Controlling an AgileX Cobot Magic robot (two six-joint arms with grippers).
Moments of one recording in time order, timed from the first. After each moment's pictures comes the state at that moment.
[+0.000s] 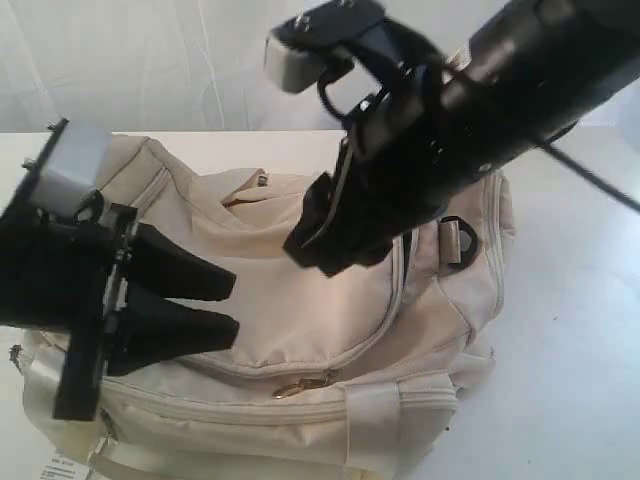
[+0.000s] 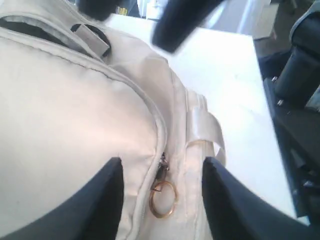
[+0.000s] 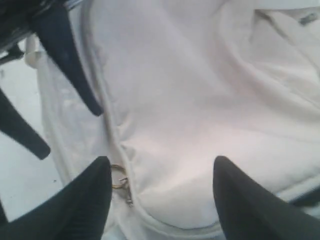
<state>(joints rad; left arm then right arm) -0.17 1.28 -0.62 -1.46 1.03 1.98 0.52 1.36 -1.24 0.35 0.92 -0.49</state>
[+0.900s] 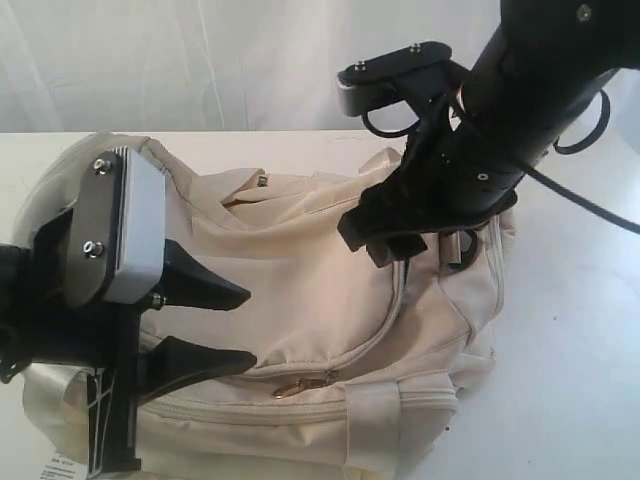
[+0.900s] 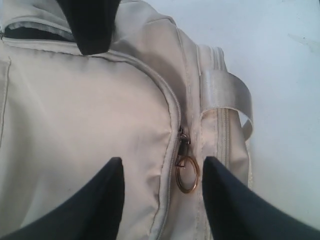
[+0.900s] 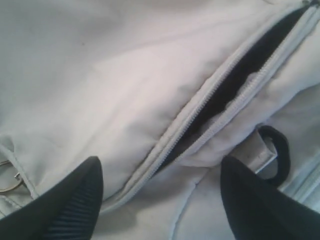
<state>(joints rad) -0.48 1.10 -0.62 -1.19 0.55 1.83 0.48 1.49 -1.25 -0.04 1.00 0.08</state>
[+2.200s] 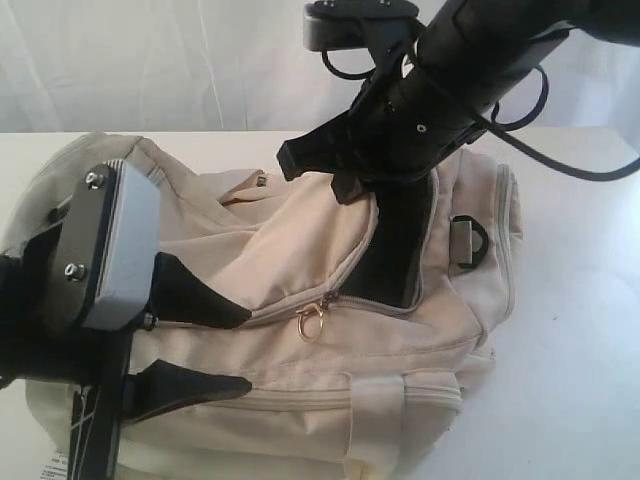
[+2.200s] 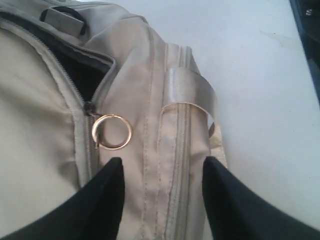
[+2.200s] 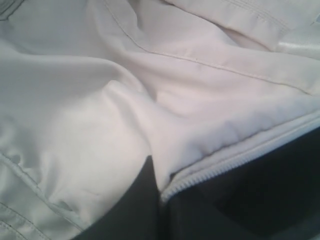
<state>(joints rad) -0.48 1.08 -0.62 -1.14 0.63 1.84 0.47 1.56 -1.37 0.13 0.88 0.06</state>
